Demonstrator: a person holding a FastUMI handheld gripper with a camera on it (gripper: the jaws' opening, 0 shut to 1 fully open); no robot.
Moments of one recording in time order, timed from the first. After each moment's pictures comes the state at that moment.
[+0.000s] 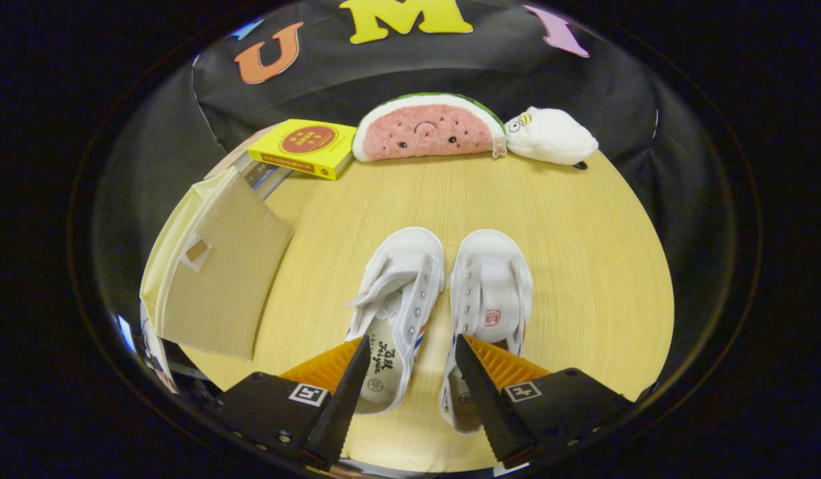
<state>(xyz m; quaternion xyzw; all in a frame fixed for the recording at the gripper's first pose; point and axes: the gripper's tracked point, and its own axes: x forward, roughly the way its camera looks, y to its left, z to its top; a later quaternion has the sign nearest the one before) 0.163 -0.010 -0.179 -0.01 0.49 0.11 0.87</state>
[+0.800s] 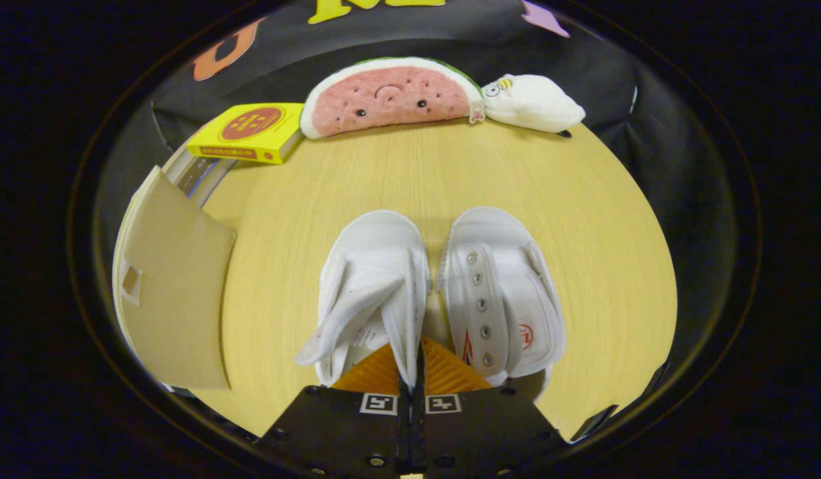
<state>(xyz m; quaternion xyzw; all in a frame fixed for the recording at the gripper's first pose) 0.198 -0.009 -0.232 0.03 0.53 0.01 0.84</state>
